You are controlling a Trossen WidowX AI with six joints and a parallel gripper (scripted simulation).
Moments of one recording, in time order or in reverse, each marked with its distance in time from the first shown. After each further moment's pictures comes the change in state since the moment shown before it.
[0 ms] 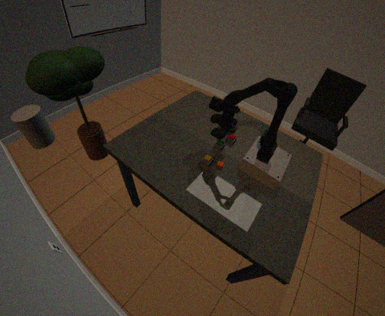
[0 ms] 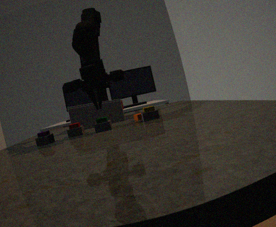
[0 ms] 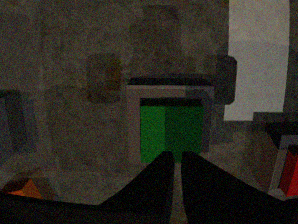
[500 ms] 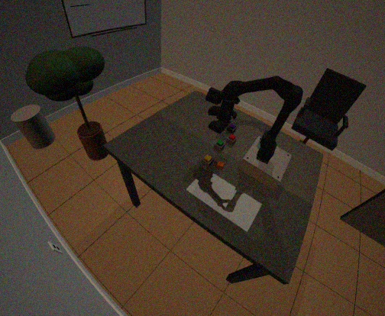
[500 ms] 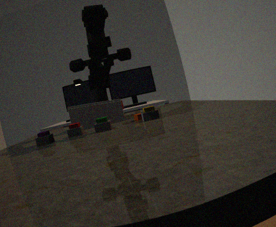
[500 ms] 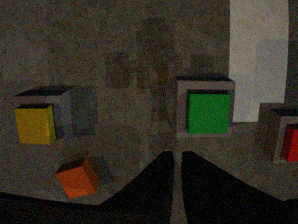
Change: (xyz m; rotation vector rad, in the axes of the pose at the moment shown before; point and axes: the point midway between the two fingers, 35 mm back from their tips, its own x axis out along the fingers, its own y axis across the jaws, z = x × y) arm -0.061 0.034 0.005 0.006 -0.014 0.002
